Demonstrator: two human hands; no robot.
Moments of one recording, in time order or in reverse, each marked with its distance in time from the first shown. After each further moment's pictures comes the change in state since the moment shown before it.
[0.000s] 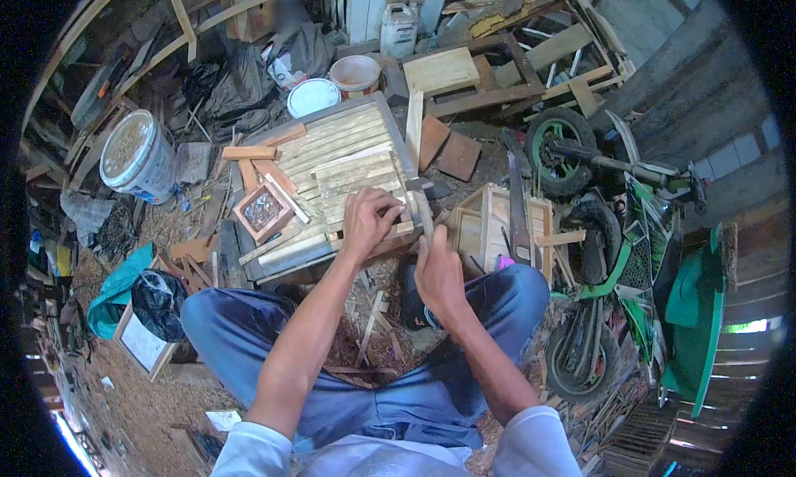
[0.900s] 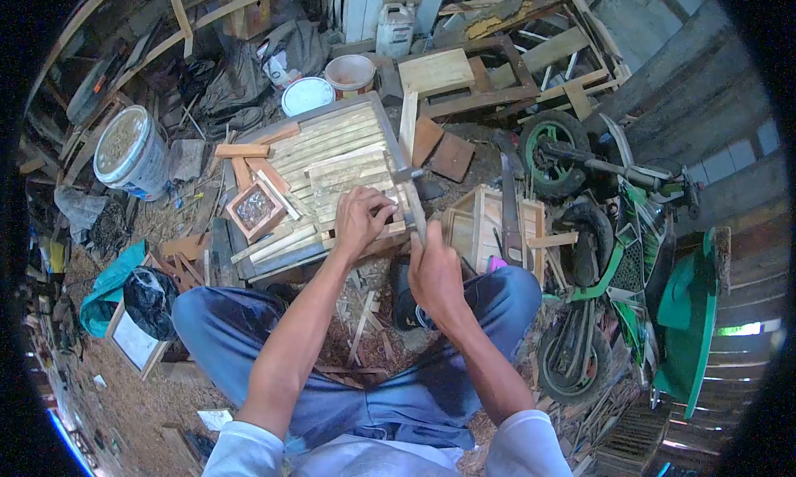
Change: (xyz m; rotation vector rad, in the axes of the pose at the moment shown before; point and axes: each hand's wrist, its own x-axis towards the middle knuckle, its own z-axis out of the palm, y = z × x) left_hand 0.000 0.002 0.000 -0.020 -0.027 -0.024; right_hand -0.006 -0.026 -0.027 0.064 0.041 -0.027
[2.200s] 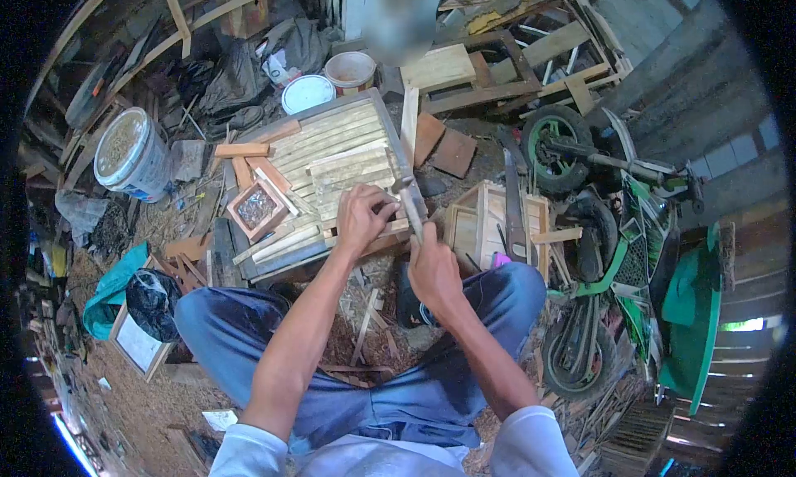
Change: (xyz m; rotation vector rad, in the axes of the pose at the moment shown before) left_hand 0.001 -0.001 -0.001 0.012 0.011 0.025; right_hand 0.007 0.021 0.021 -0.115 -0.091 0.015
